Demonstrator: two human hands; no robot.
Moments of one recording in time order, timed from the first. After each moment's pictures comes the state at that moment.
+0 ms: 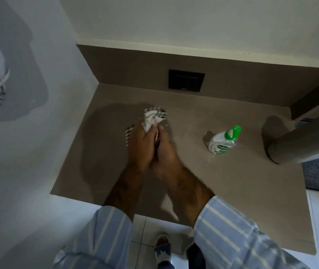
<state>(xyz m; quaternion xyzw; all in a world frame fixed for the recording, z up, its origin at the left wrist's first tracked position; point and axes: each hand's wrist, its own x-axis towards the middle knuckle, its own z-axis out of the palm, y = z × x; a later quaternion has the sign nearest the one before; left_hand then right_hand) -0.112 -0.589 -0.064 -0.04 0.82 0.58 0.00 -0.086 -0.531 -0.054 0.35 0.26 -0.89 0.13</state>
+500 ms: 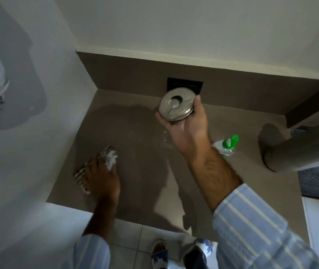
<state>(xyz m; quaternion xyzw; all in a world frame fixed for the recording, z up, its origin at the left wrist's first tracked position) -0.067 -0.696 -0.140 -0.18 0.97 0.15 -0.04 -0.140 -0.453 0.001 0.30 0.19 -0.93 0.01</state>
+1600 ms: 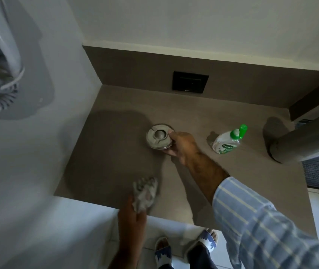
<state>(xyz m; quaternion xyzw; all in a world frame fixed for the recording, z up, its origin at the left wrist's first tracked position) 0.065 -0.669 -0.127 -0.14 0.87 0.48 0.01 -0.111 -0.485 -0.085 0.39 0.49 -0.76 0.15</state>
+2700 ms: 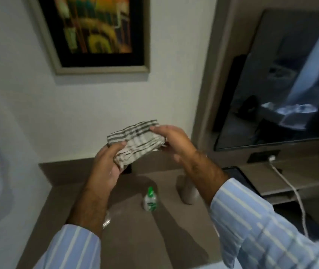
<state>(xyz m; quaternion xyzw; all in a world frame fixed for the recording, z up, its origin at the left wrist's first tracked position) -0.075 -0.501 0.217 0.02 0.50 0.84 0.20 0.001 -0.321 0.272 0.19 0.64 -0.74 -0.11</state>
